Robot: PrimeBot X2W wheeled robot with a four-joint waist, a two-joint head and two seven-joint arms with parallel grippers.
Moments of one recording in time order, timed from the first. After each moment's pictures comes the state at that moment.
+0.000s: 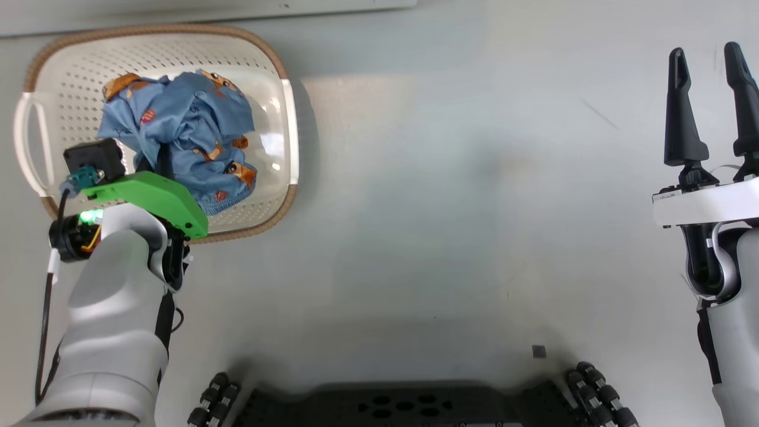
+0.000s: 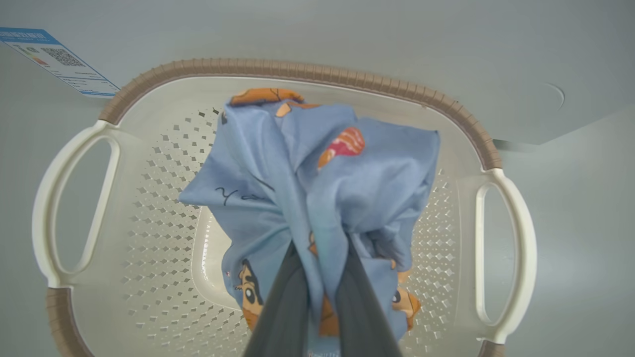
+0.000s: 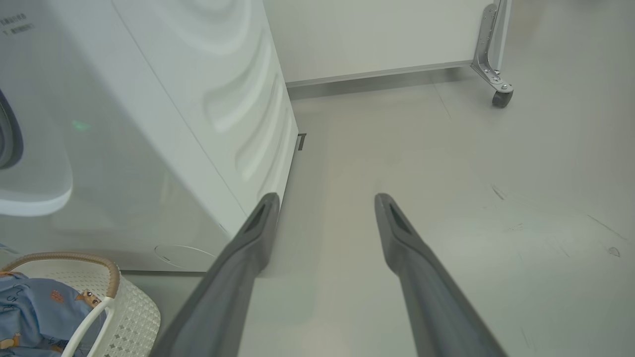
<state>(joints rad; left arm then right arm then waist) -0.66 0.06 -0.07 1.04 -0.40 -0.13 -0.25 -0.26 -0.22 0.08 0.06 0.38 0.12 -0.25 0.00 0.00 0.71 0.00</state>
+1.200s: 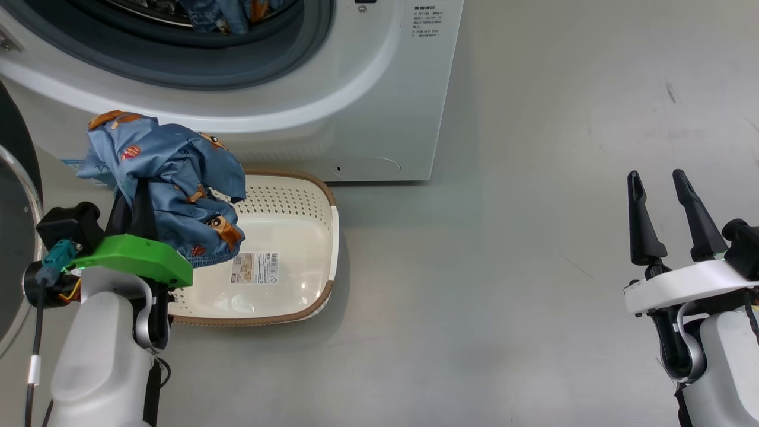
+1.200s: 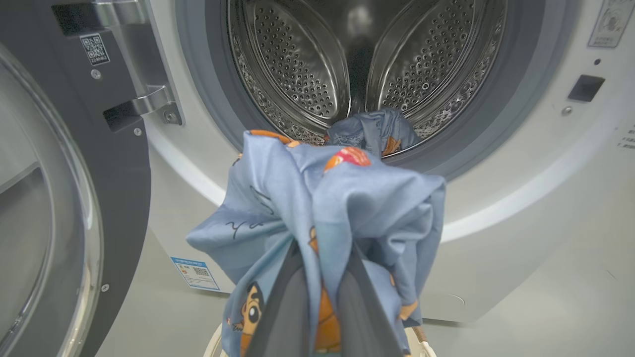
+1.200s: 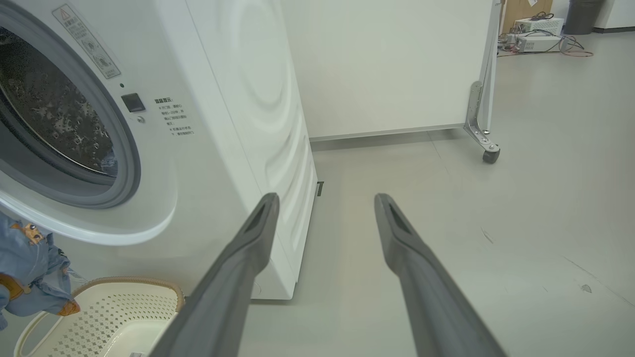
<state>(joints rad) -0.29 0.09 0.00 0.49 -0.35 -0.13 -0.25 -0.06 -0.19 0.10 0.18 0.38 0.12 -0.25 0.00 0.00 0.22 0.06</state>
